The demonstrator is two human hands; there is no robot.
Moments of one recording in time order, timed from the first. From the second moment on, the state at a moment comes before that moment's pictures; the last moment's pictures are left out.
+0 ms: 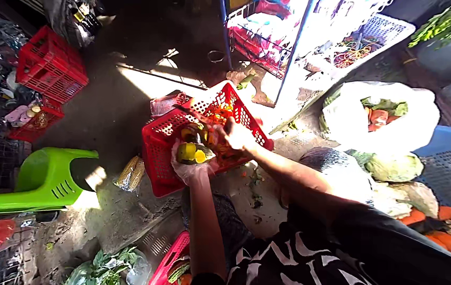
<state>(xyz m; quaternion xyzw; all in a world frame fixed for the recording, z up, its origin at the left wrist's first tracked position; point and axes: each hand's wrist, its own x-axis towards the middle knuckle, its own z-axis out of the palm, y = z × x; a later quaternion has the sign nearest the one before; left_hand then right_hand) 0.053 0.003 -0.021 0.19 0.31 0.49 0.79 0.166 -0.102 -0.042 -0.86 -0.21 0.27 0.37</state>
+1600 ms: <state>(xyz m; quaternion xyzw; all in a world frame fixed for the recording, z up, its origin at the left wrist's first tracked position) 0.038 0.003 -0.047 0.52 0.41 0.37 0.65 0.104 -0.119 -0.014 -0.83 -0.43 0.24 0.27</state>
